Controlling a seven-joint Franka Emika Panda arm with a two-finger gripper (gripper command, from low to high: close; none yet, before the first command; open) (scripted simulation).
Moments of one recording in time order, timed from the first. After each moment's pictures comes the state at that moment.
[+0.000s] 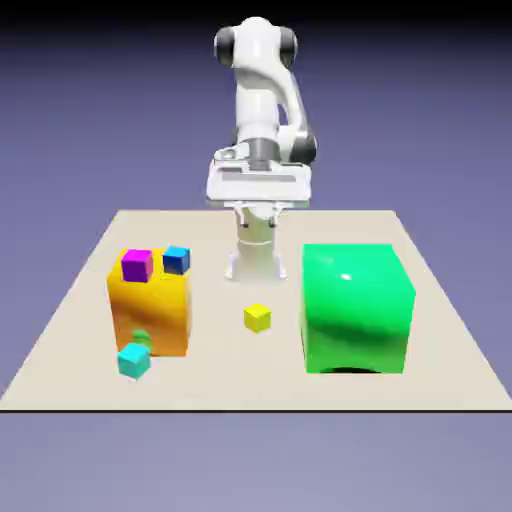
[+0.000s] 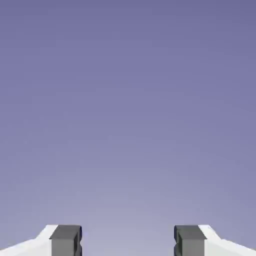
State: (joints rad) arm 0.01 -0.53 -0.02 -2.78 0.01 3.00 0.73
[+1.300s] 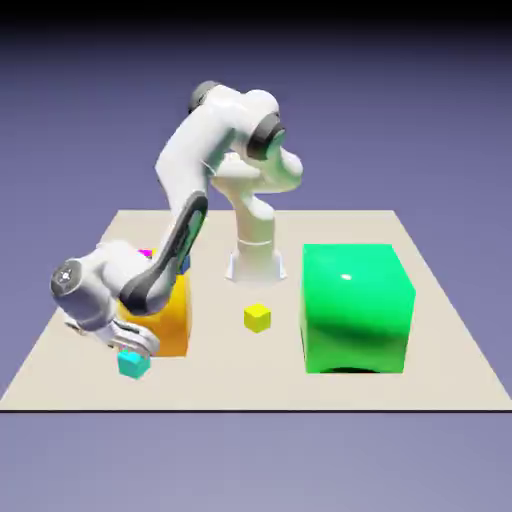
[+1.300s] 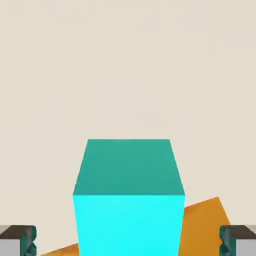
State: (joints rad) arm 0.01 0.76 -0.59 -1.95 0.39 2.07 0.39
